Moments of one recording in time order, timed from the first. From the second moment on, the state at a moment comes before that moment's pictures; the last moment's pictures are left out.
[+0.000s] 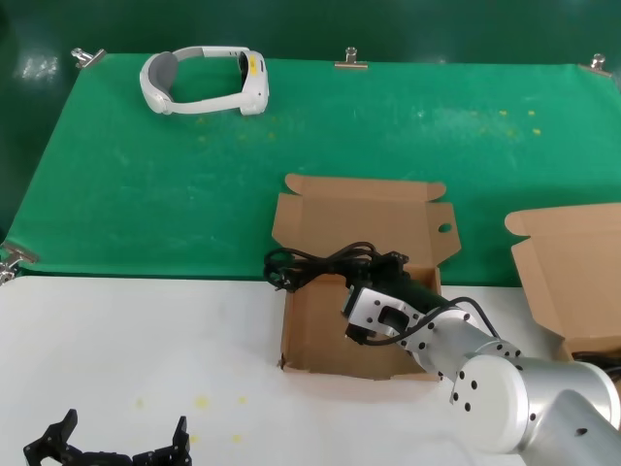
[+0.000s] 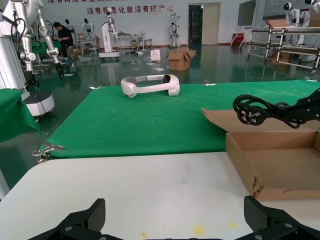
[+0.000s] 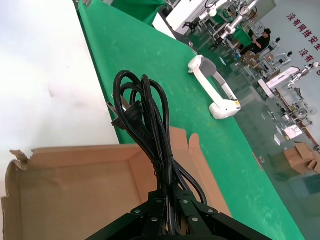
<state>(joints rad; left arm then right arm) 0.00 -0.30 1.60 -1.60 -1.80 0.00 0.00 0.95 0.00 -2.07 0.72 0.71 -0.23 0.16</state>
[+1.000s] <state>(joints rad) 0.00 -0.30 1.60 -1.60 -1.80 0.00 0.00 0.85 0.01 -1.89 0.84 0.61 -0.29 0.08</state>
